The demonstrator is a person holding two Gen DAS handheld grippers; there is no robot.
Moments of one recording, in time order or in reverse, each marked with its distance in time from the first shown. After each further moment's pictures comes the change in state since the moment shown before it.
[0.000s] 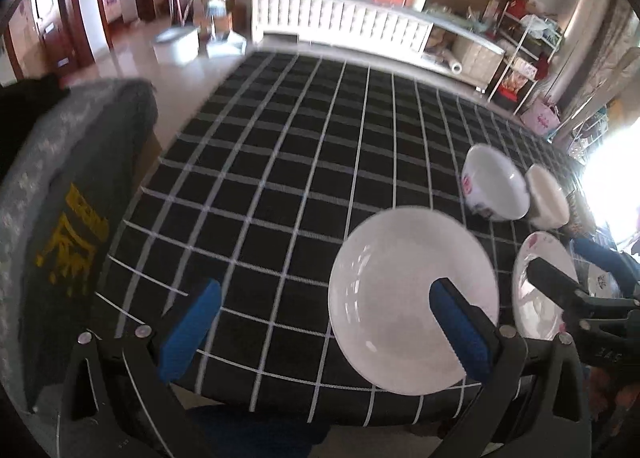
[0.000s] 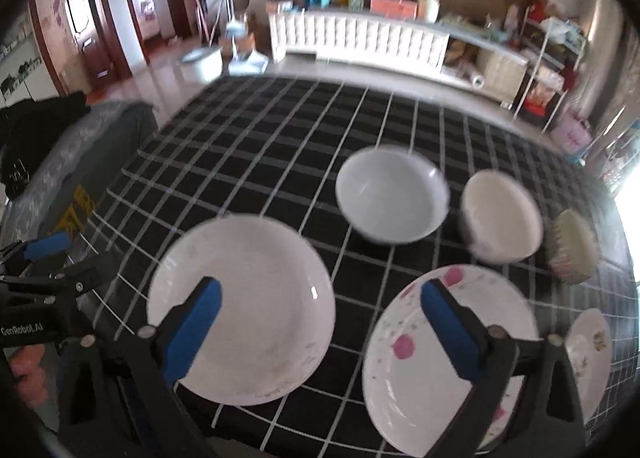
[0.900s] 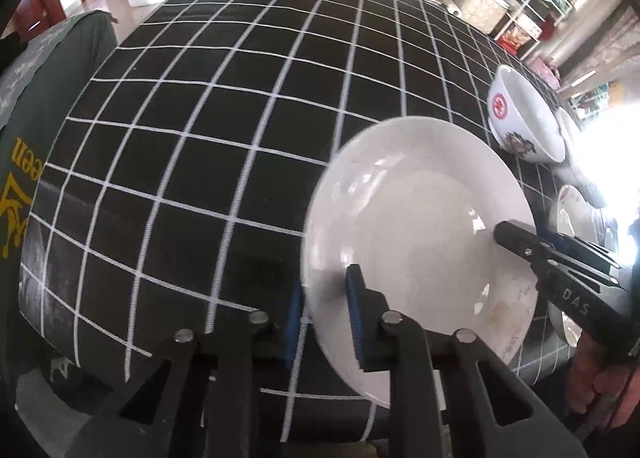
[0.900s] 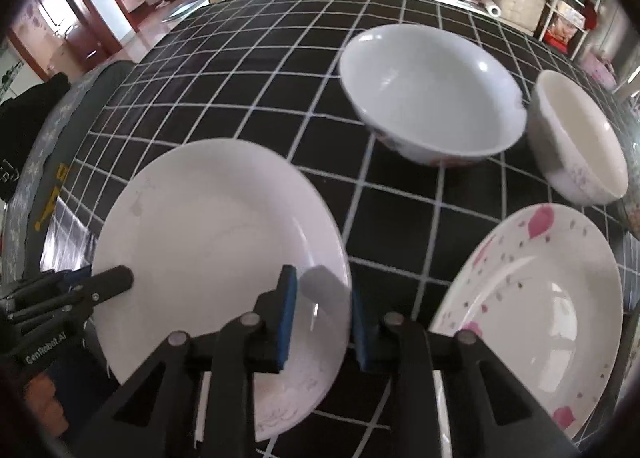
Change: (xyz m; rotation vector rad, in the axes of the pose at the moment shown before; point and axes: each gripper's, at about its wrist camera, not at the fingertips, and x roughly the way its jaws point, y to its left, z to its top) left arm 0.087 -0.009 -0.027 -0.005 0.215 -0.072; right arm 0.067 -0.021 -0.019 0.085 0.175 0.061
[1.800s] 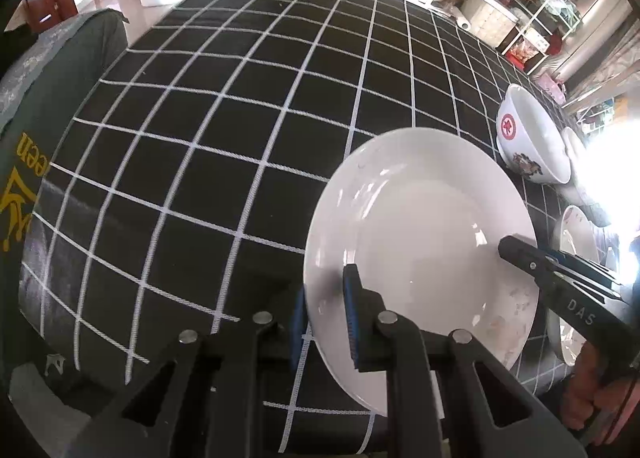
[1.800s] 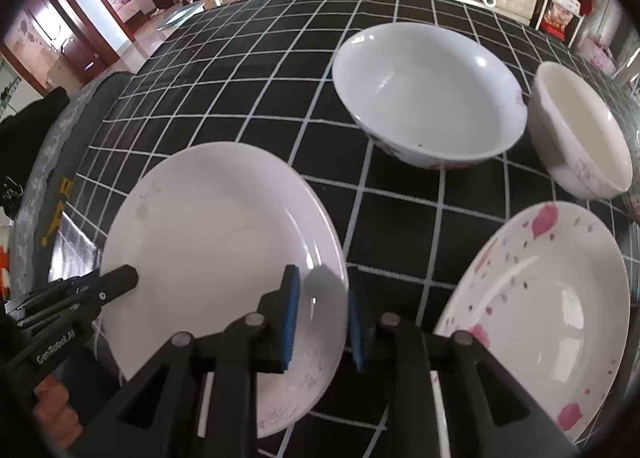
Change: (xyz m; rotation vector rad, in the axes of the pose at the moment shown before) left arm -0.003 0.000 0.006 -0.042 -0.038 0.018; right arm -0.008 -0.011 0.000 0.057 -0.010 0.040
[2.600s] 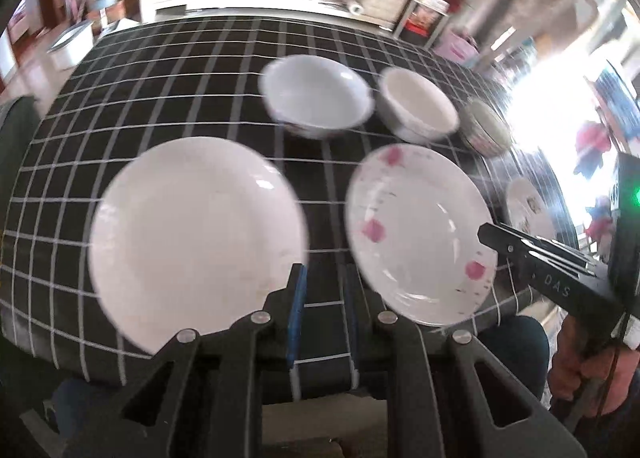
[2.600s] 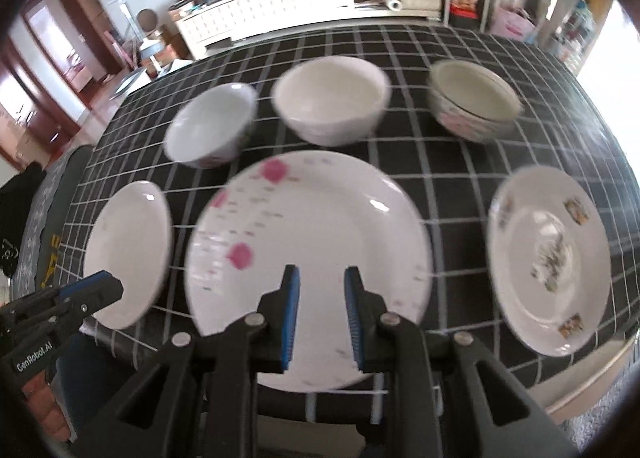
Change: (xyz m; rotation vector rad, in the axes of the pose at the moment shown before) left arm -0.049 -0.157 -0.042 0.279 -0.015 -0.188; right arm -0.110 -0.140 -0.084 0.224 -0.127 -0.118
